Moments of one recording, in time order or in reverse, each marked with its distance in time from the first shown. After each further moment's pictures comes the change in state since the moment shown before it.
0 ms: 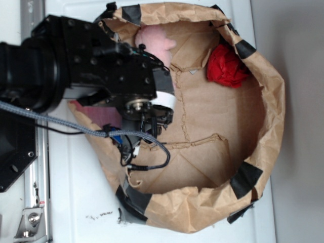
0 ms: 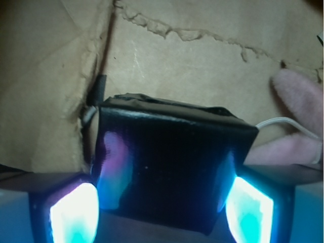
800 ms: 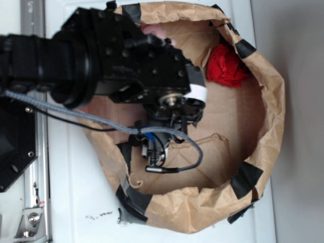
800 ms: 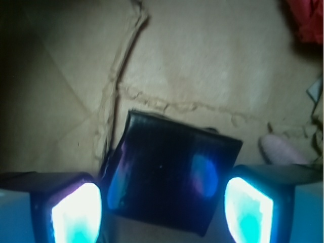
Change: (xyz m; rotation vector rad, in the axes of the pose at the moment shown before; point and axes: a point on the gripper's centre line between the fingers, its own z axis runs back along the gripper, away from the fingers) arm 0.034 0.006 0.015 -0.012 -0.044 0.090
